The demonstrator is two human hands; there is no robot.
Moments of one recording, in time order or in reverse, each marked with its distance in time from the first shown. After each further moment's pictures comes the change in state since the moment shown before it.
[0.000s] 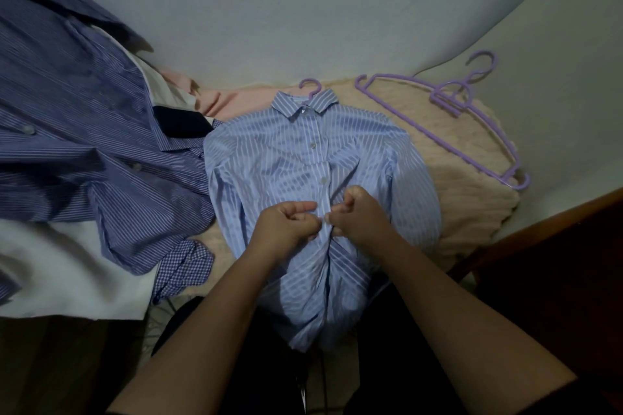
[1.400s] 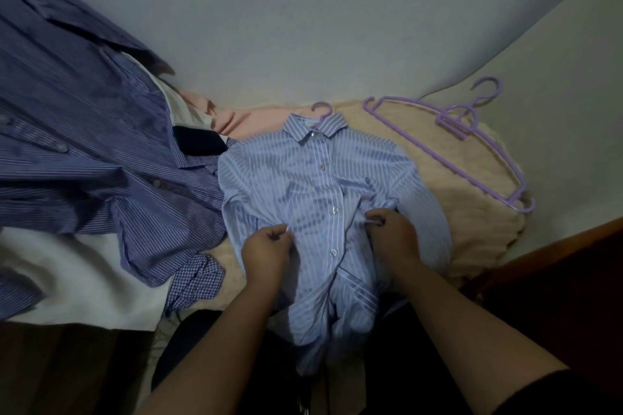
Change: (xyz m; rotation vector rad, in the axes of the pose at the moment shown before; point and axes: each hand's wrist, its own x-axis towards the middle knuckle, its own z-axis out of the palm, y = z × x) left_hand 0.011 -0.020 -0.023 0.395 0.471 0.109; right_hand 0.014 0.017 -0.034 -0.500 0.340 -0.050
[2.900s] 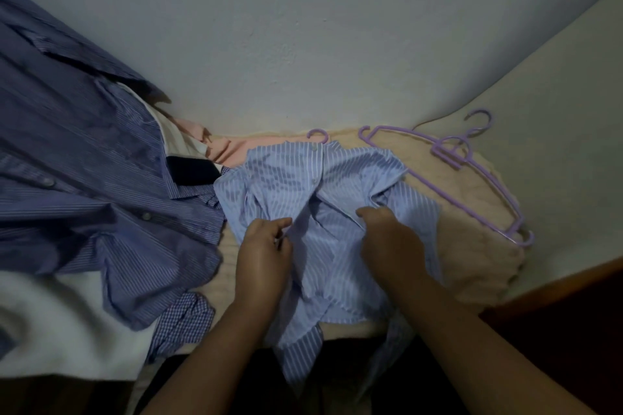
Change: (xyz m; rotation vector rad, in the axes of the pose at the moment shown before) left_hand 0.007 0.048 -0.012 0.232 0.056 0.575; right_hand 0.001 -0.059 -0.031 -0.560 0.000 -0.324
